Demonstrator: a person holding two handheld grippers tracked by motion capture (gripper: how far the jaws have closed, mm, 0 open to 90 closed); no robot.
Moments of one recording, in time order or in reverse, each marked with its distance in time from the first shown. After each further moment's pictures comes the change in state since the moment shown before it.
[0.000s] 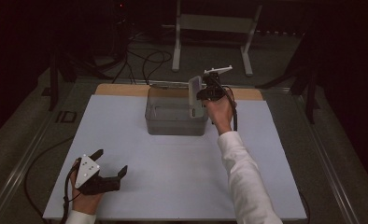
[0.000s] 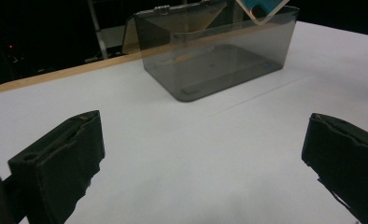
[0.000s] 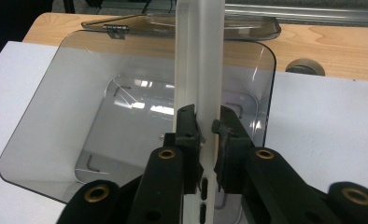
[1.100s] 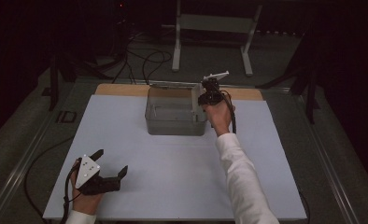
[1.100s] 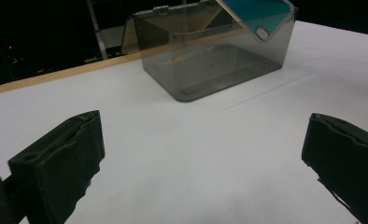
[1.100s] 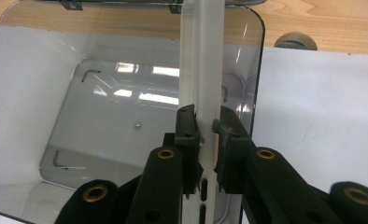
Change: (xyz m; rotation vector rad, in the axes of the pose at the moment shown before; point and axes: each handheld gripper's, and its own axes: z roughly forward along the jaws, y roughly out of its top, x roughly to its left) left arm -0.001 0.000 0.000 0.001 -0.003 0.005; right arm -0.010 -0.011 0.027 0.064 -0.063 0.017
